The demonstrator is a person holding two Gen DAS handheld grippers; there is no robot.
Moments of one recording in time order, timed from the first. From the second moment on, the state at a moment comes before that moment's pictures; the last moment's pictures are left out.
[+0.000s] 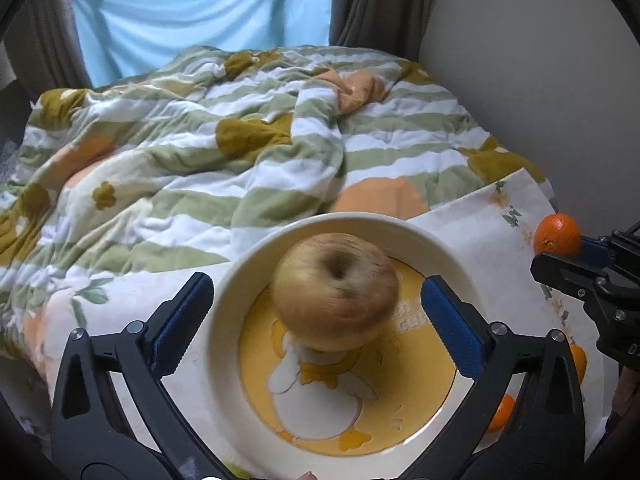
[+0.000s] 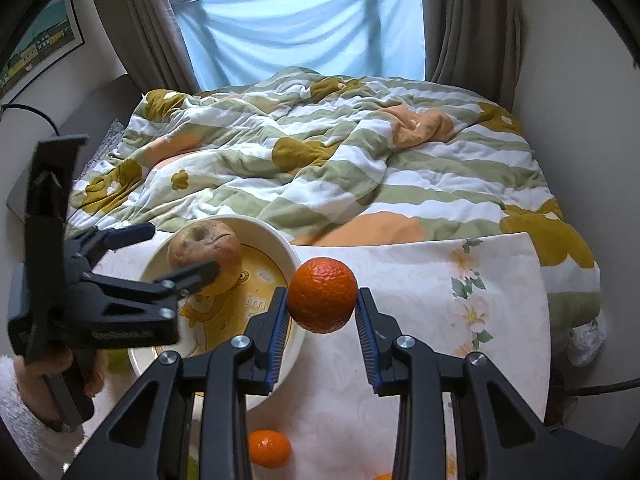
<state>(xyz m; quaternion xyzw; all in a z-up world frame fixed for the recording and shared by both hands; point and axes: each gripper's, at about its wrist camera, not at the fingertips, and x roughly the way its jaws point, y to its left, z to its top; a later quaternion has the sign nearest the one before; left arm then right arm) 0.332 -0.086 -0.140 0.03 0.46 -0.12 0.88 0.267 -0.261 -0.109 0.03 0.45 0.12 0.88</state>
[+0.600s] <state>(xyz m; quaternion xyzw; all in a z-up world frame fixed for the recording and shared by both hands) 0.262 -0.019 -0.119 -0.04 0.47 -0.06 0.88 0.281 -0.220 -0.132 -0.03 0.47 0.19 0.86</state>
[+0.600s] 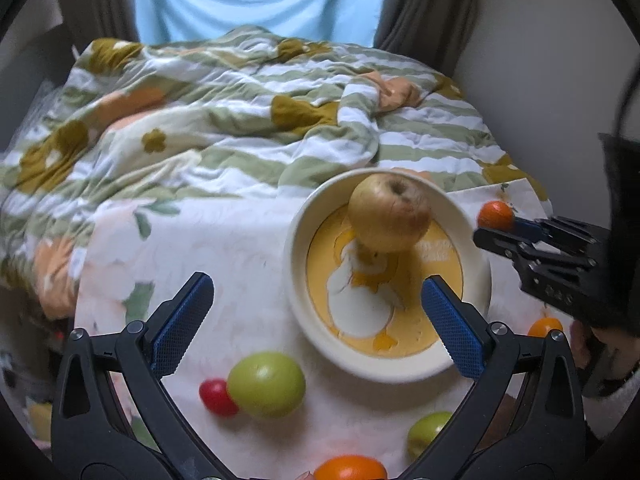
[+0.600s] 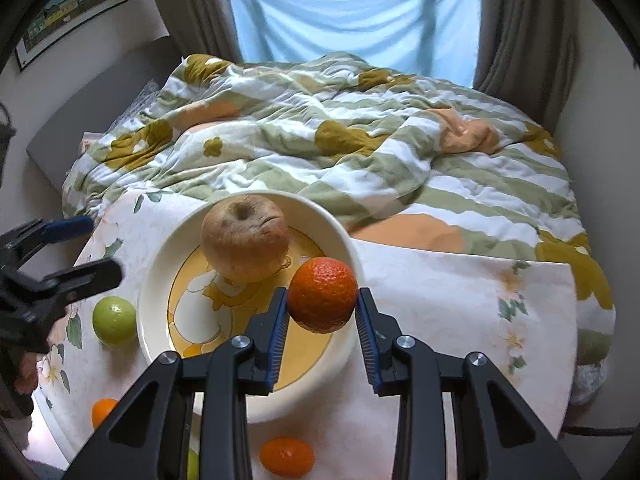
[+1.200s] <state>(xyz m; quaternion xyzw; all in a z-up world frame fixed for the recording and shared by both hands) 0.244 -0.008 -0.136 -0.05 0.48 -0.02 0.87 0.301 -0.197 -0.158 -0.10 0.47 0.22 0.85</state>
